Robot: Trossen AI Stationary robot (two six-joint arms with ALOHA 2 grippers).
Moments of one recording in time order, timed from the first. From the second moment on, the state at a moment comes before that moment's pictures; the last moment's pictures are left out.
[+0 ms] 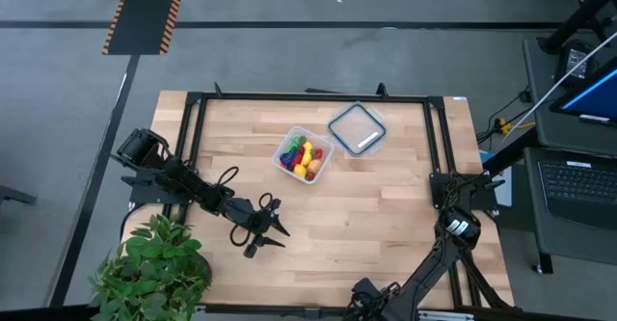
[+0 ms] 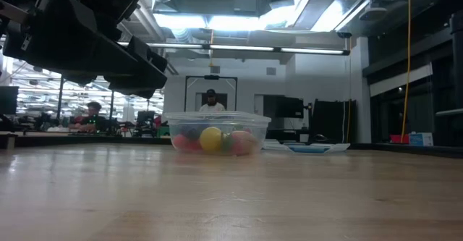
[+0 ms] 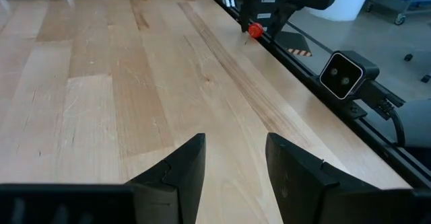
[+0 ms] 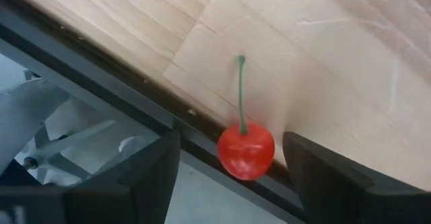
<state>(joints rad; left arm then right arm) -0.42 1.66 0.45 0.86 -0.01 -0.11 0.91 2.34 1.89 -1.06 -0.01 1.88</state>
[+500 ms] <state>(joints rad) -0.42 1.66 0.45 0.86 -0.01 -0.11 0.91 2.35 1.89 -1.04 -0.02 1.88</state>
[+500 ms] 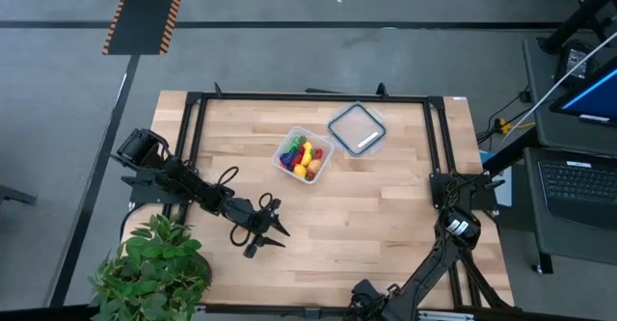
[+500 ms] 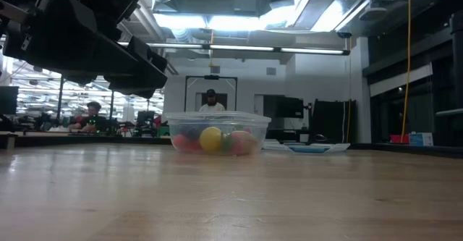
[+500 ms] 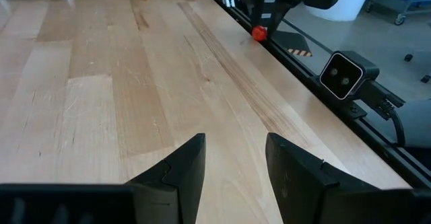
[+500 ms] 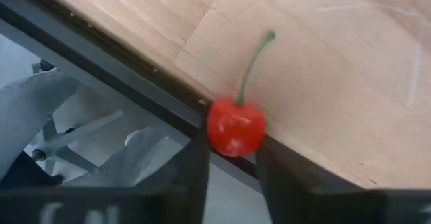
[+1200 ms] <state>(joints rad) -0.42 1.66 0.45 0.86 -0.01 -0.12 0.91 2.35 1.89 -1.00 -0.02 1.82</state>
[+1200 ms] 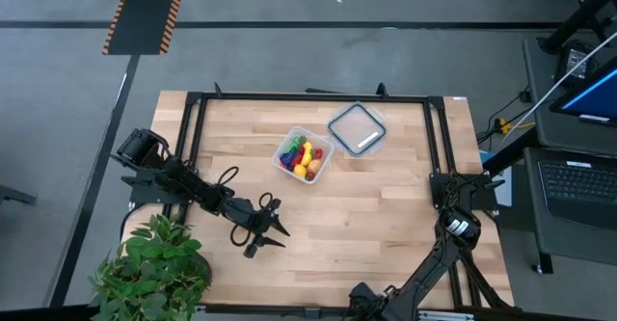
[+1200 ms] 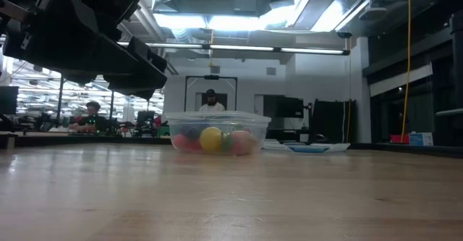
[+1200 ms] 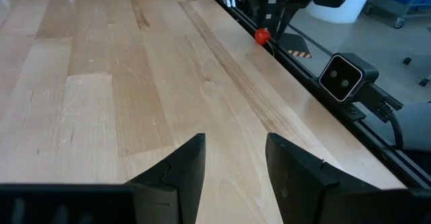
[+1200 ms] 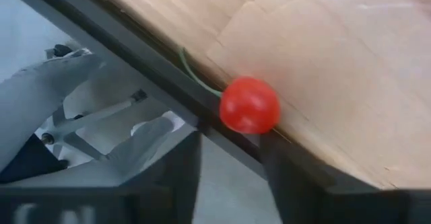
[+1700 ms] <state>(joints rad) -0.42 1.66 0.45 0.86 -0.01 -0.12 0.90 2.35 1.89 -1.05 -0.05 1.75</state>
